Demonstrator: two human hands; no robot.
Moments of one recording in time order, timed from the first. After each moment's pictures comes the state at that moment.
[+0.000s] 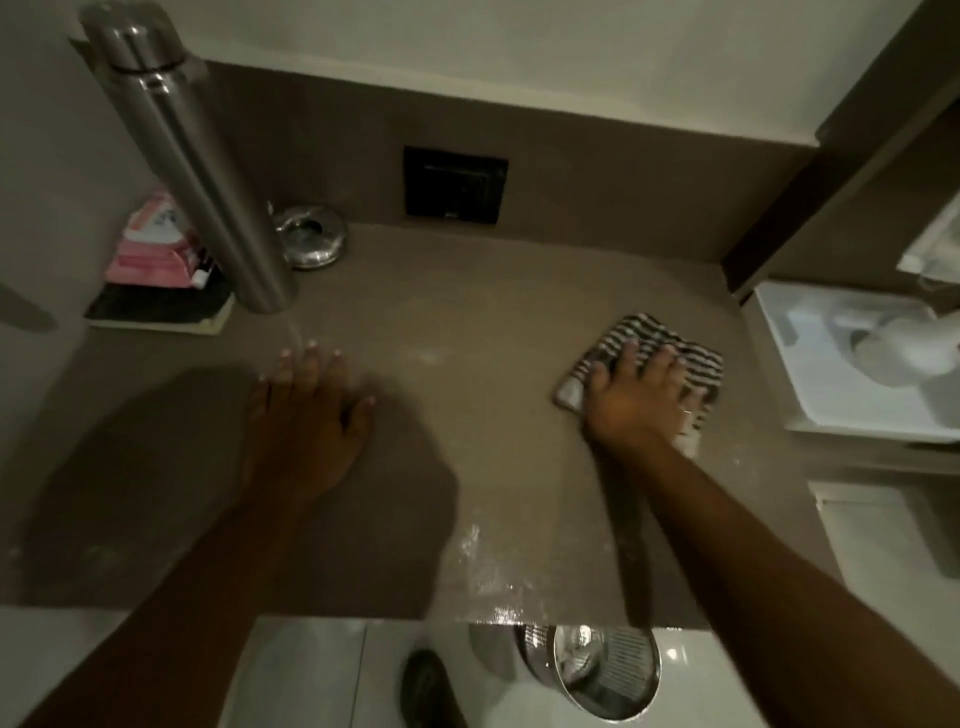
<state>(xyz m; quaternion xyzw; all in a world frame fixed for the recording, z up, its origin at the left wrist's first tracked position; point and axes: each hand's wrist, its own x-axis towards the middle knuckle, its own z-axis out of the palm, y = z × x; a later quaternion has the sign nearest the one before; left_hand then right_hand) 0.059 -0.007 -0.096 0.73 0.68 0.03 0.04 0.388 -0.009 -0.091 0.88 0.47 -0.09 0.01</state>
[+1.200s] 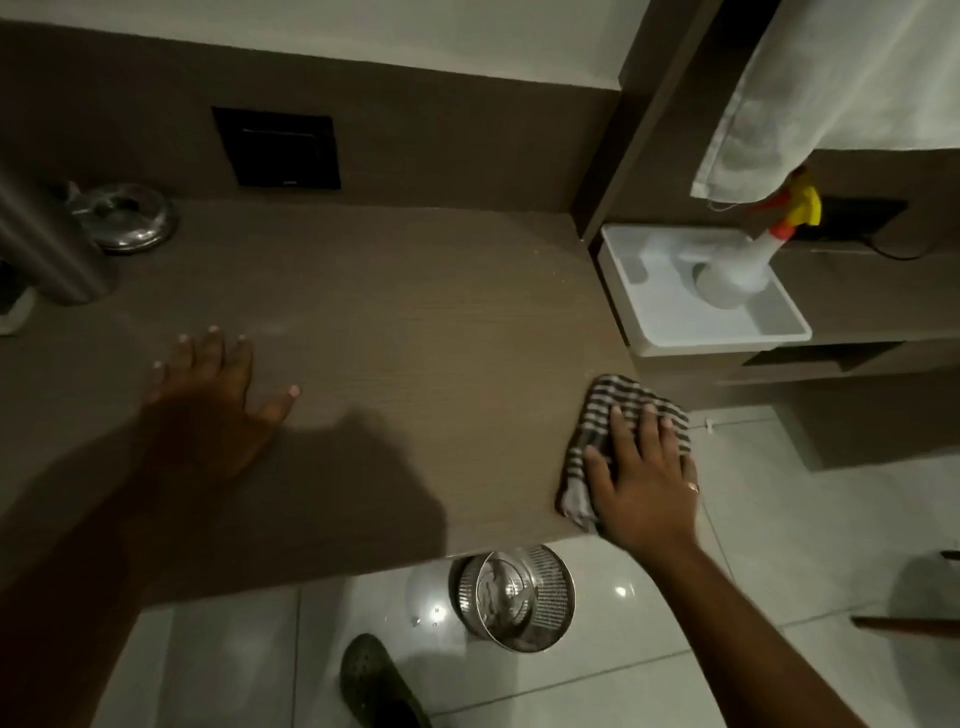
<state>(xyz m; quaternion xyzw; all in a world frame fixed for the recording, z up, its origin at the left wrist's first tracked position) 0.122 -0.022 -0.083 0.77 0.64 0.02 0.01 0.490 -0.211 -0.087 0.88 0.46 -0.09 0.00</state>
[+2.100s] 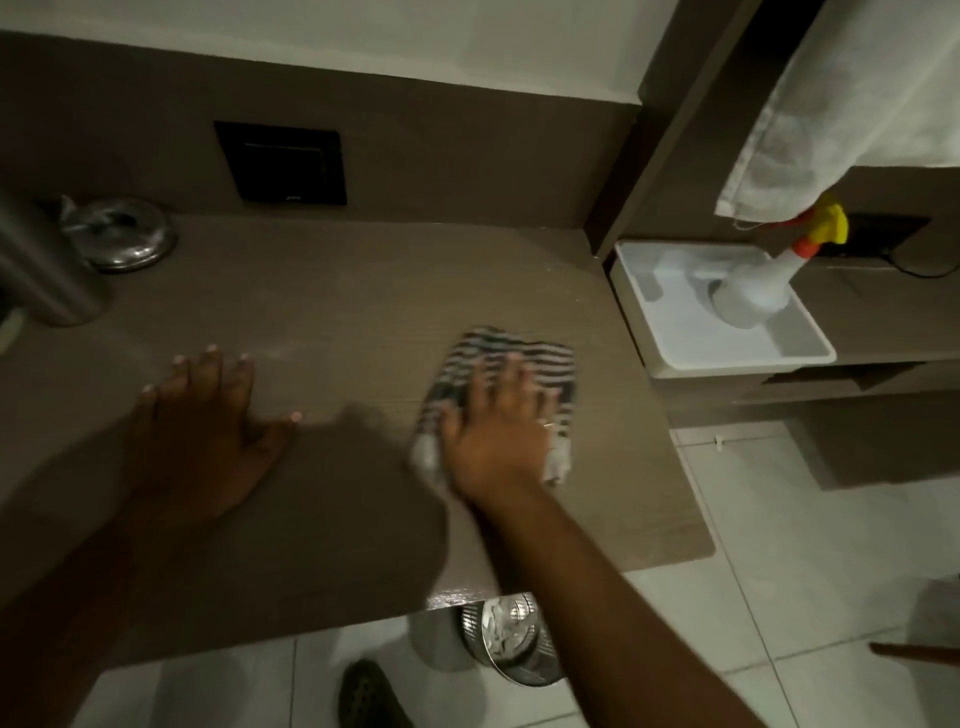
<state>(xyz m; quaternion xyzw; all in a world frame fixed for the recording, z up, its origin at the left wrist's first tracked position) 0.120 -0.010 -0.090 0.77 0.63 0.00 0.01 0.377 -0.080 -0.096 0.83 0.55 -0.10 -0.02</state>
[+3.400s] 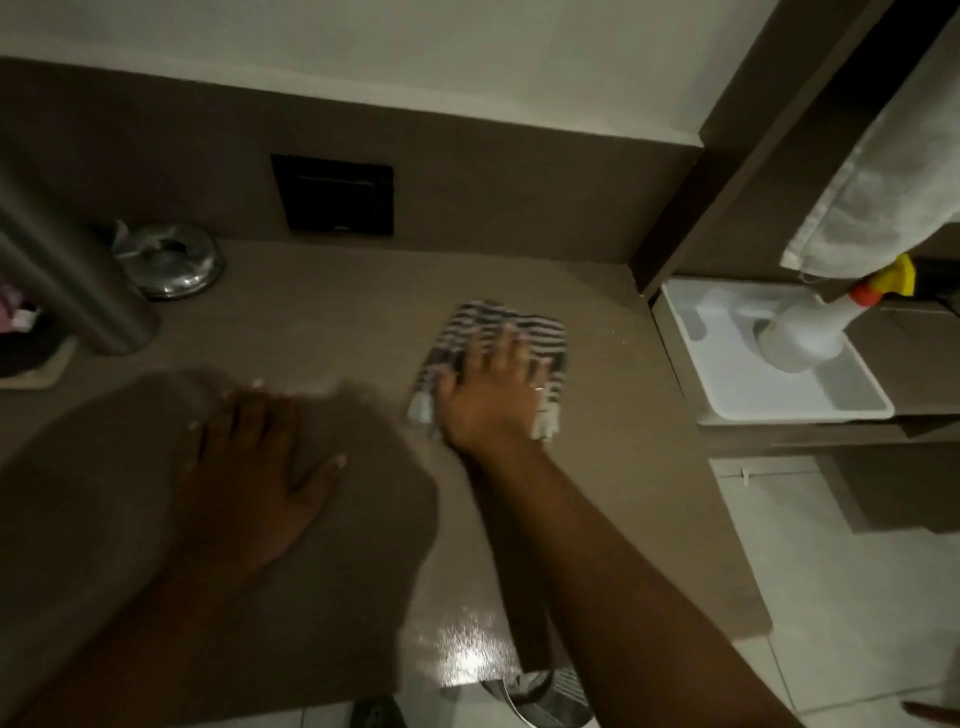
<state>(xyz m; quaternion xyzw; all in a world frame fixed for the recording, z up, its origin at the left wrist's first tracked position) 0.116 -0.010 -0.090 0.77 0.64 0.00 0.04 0.354 0.026 -0.091 0.81 0.57 -0.10 -0.01</state>
